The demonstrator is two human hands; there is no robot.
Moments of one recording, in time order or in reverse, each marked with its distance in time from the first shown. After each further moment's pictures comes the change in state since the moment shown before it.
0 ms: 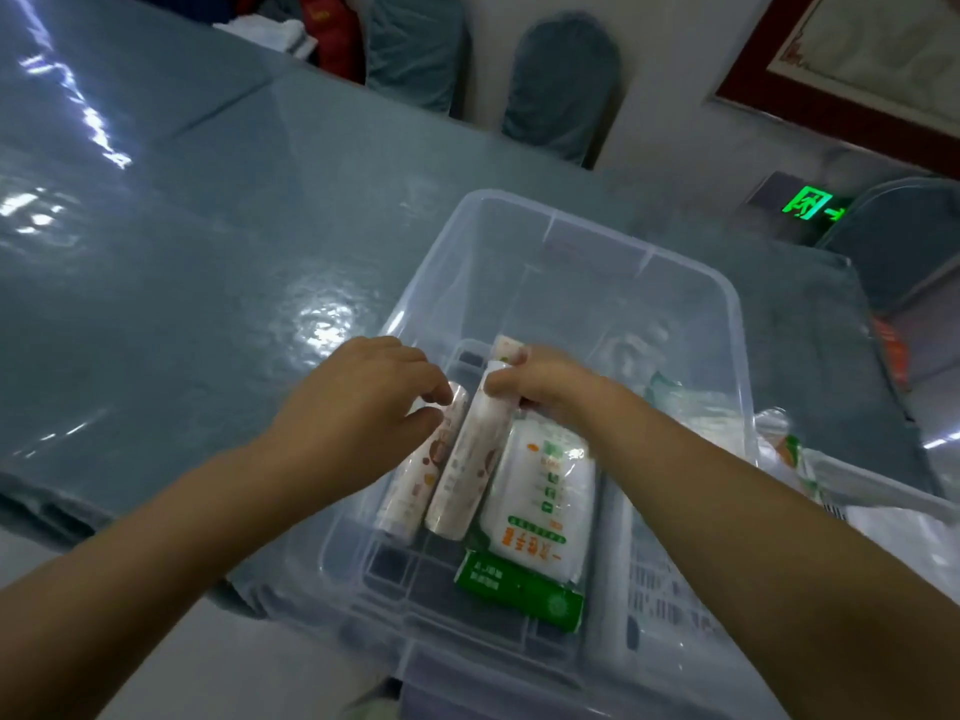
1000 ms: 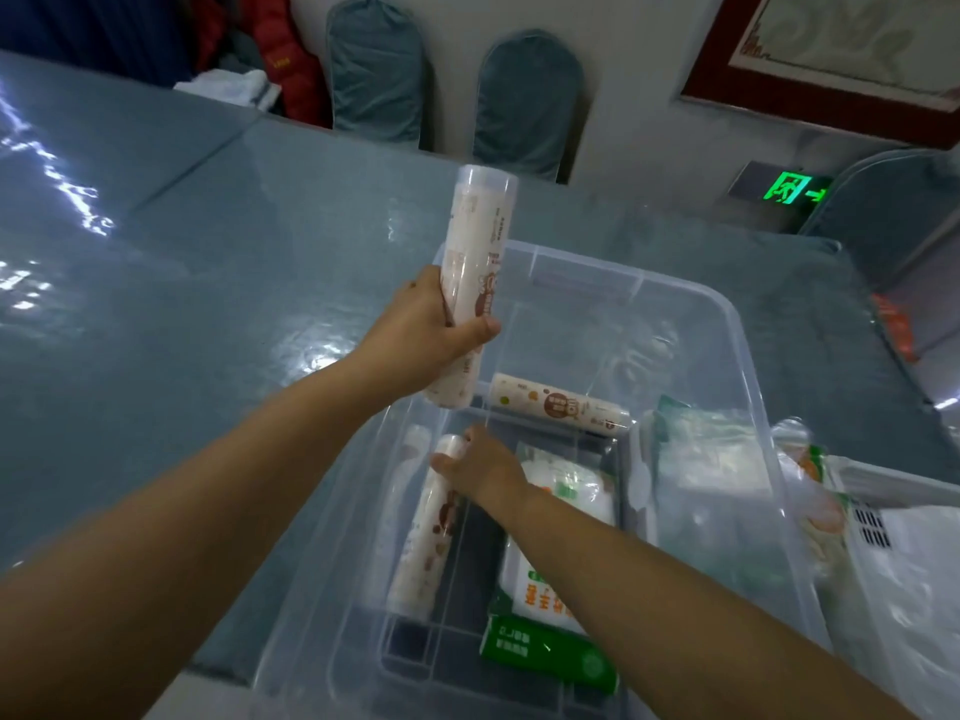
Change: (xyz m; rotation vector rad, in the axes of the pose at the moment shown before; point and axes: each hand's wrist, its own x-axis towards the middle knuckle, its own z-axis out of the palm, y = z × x) left_hand 0.141 -0.042 0.030 -0.623 0.003 -0.291; right_hand 0.035 0.021 0.093 -0.218 0.059 0.036
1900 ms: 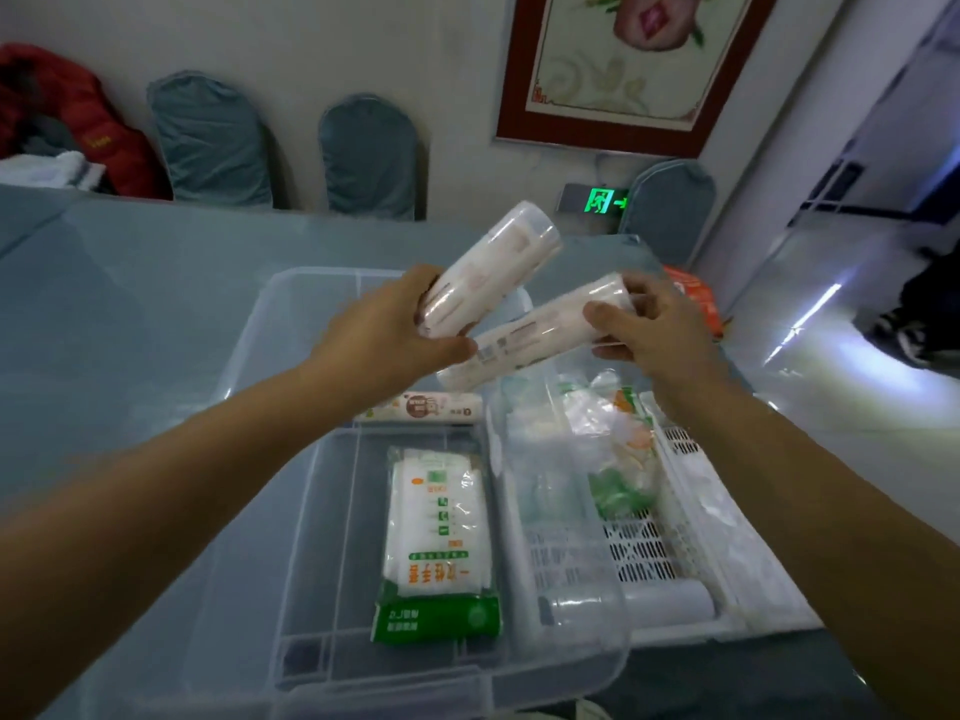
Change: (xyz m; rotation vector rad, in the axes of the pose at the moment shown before) left_hand -0.058 0.122 0.068 0.269 -0.123 0.385; right_hand -0.196 0.120 -0.258 0.772 0.722 -0.332
